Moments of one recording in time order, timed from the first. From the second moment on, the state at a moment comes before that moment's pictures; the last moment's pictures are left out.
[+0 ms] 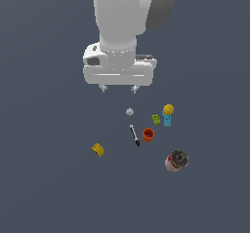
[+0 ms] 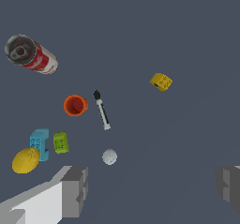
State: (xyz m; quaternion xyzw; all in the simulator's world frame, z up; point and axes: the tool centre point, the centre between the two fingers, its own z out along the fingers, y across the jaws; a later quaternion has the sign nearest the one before) arm -0.014 -0.019 0.307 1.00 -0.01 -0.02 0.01
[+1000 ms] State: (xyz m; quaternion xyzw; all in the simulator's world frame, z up) arm -0.031 0.095 0.159 1.00 0.04 -0.01 0.02
